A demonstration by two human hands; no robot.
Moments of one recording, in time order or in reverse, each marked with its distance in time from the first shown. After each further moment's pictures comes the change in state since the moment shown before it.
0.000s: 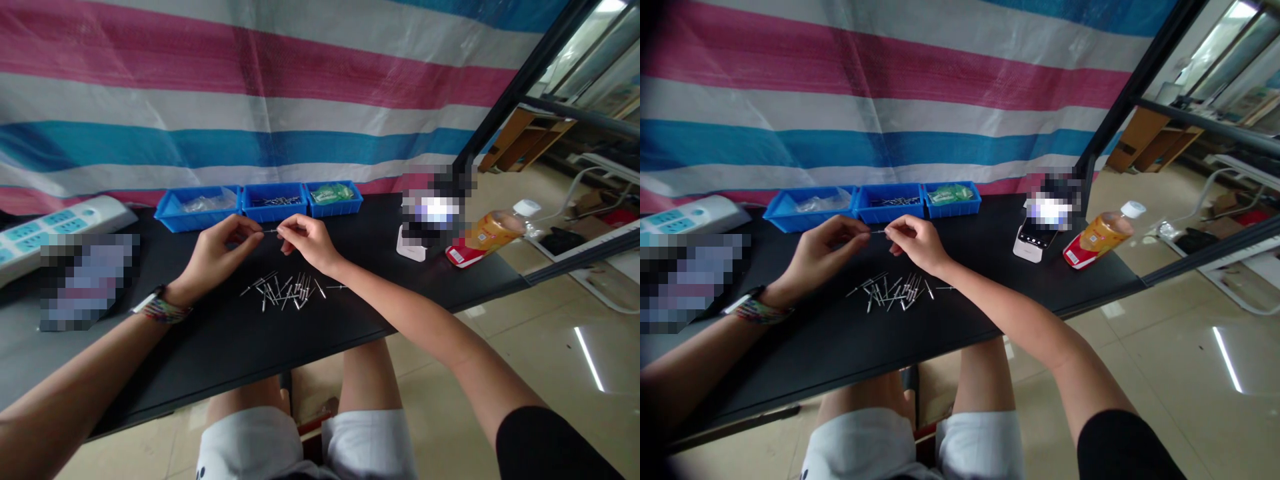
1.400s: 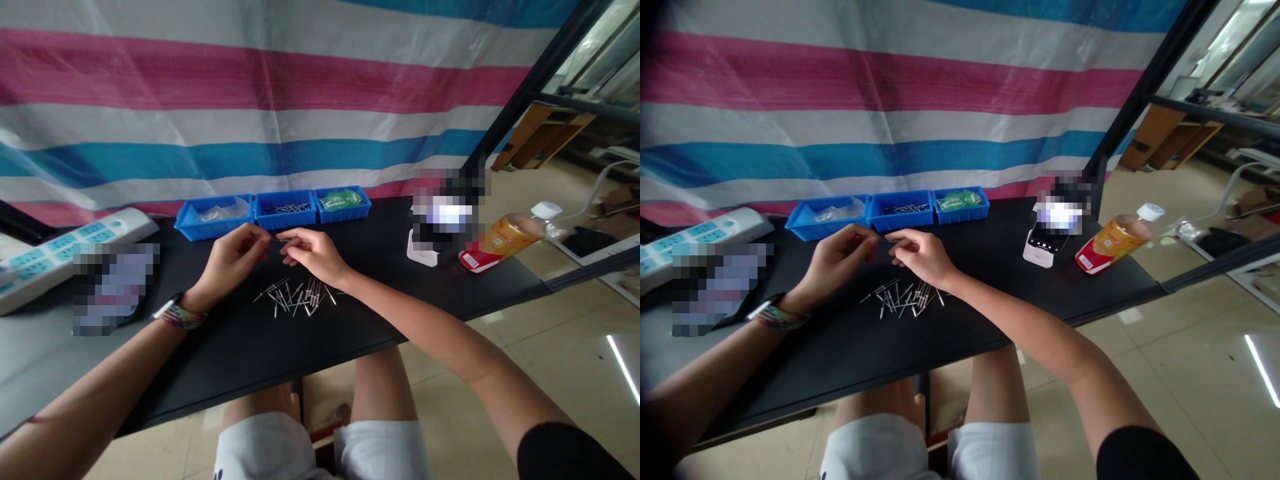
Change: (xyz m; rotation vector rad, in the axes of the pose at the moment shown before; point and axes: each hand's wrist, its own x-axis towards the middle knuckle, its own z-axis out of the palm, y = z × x) left_hand 0.001 0.002 -0.001 -0.047 0.015 -0.043; right_hand -0.011 -0.006 0.008 -0.064 -0.068 0.058
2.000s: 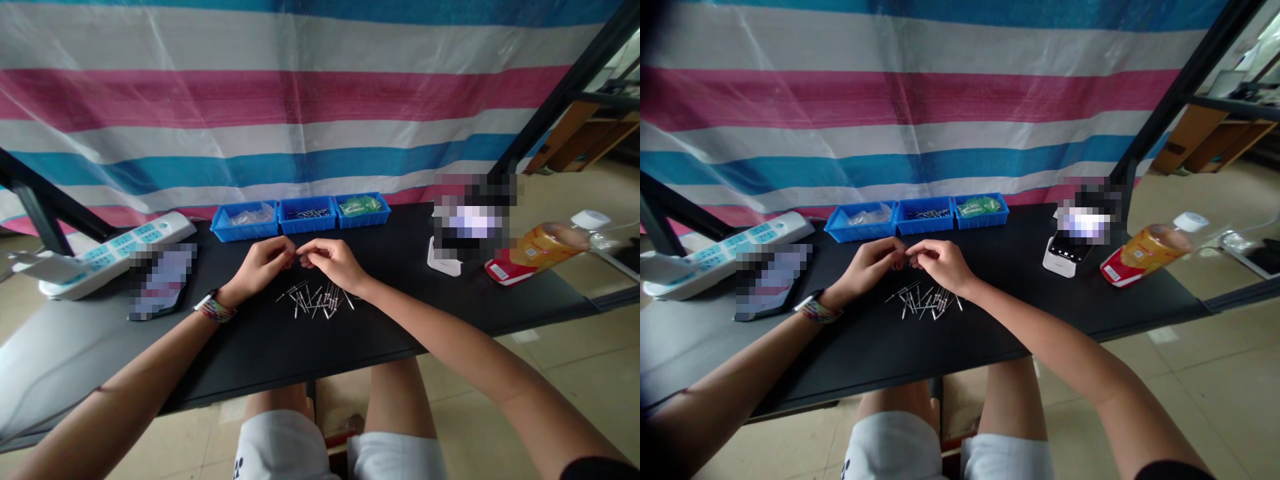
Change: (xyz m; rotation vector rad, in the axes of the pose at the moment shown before) left_hand -0.001 0.000 -0.004 -0.040 -0.206 -0.012; right_hand -0.004 0.003 0.005 0.045 -0.038 -0.066
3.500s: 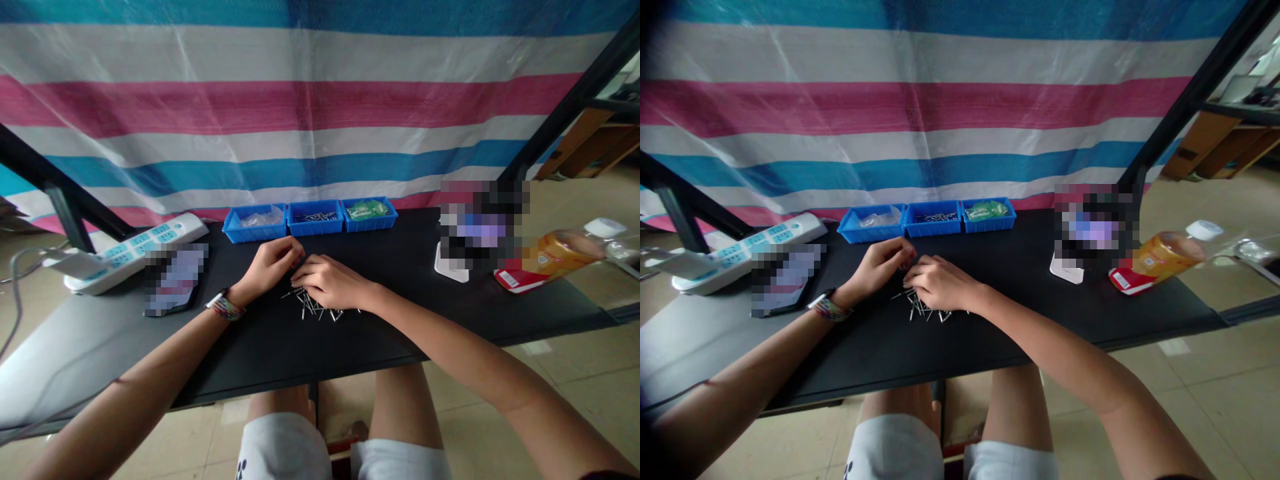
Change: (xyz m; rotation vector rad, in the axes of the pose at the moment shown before) left_hand 0.000 -0.007 0.001 0.052 0.075 0.024; right_hand -0.007 -0.003 0.003 -0.831 -0.473 -0.497
